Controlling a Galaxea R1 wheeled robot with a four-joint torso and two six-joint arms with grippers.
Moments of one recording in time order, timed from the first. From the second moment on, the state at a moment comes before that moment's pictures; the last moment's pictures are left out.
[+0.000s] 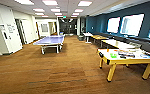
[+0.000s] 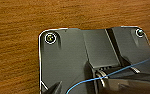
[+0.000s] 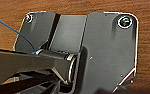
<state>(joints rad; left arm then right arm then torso) 1.51 3.03 -2.78 -0.05 -0.13 0.11 -1.56 3.07 -2.77 -0.07 0.07 -0.11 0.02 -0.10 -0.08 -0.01</state>
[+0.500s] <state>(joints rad) 1.51 3.03 -2.78 -0.05 -0.13 0.11 -1.56 3.07 -2.77 -0.07 0.07 -0.11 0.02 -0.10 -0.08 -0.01</state>
